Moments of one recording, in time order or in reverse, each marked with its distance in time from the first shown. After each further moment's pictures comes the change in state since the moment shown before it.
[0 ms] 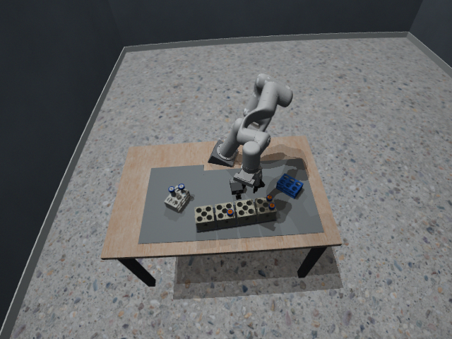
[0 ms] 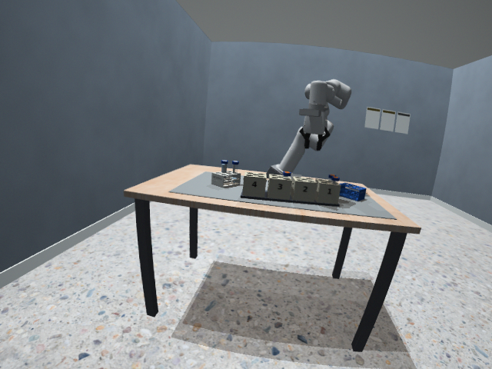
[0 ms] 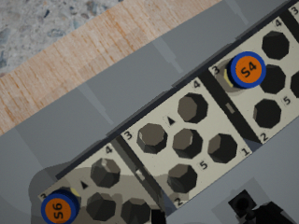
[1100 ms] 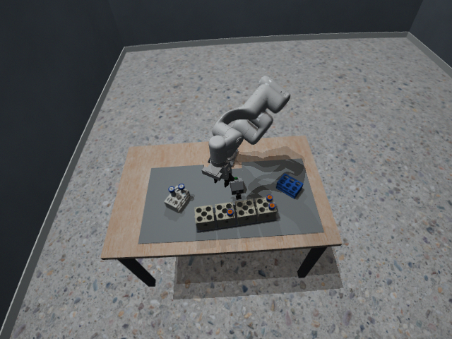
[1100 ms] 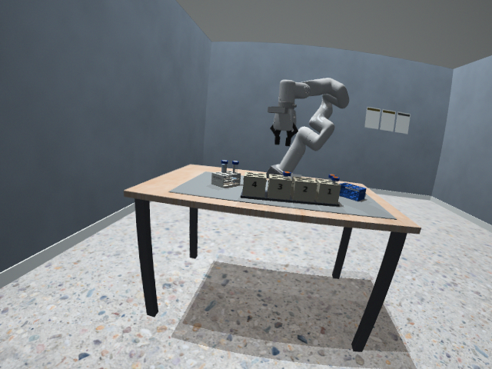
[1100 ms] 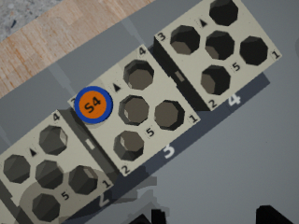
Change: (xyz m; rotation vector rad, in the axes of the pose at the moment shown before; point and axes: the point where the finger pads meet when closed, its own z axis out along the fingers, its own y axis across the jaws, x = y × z) arm 0.030 0.142 0.000 -0.001 0.001 0.007
